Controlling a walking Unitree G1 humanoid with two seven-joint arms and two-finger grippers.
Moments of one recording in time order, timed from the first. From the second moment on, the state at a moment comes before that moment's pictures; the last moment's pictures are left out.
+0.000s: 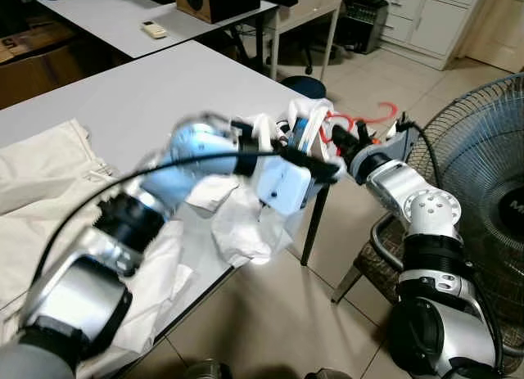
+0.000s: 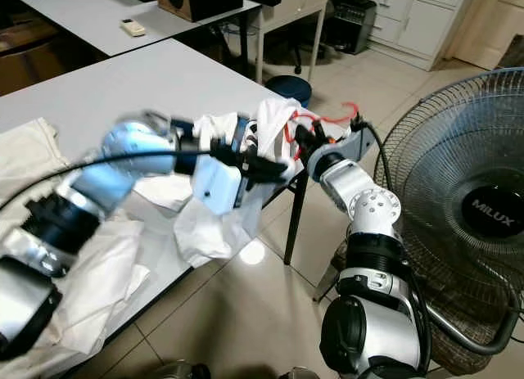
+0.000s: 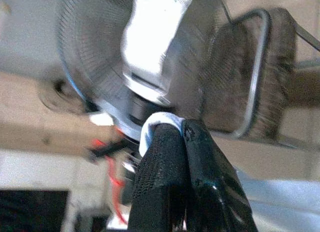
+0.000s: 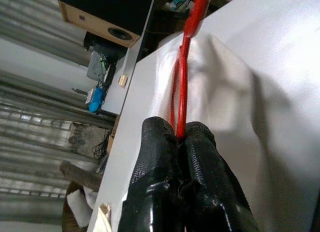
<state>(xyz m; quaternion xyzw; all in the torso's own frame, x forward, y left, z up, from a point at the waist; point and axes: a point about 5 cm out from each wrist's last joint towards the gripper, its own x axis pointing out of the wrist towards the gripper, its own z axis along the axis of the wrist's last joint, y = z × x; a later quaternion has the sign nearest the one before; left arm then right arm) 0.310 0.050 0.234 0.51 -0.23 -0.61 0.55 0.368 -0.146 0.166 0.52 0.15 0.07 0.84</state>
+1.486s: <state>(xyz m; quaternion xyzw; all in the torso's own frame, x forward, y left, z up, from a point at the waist) 0.330 0.120 0.236 0.27 -0.09 -0.49 0.82 0.352 -0.167 0.175 0.43 0.08 0.08 0.90</state>
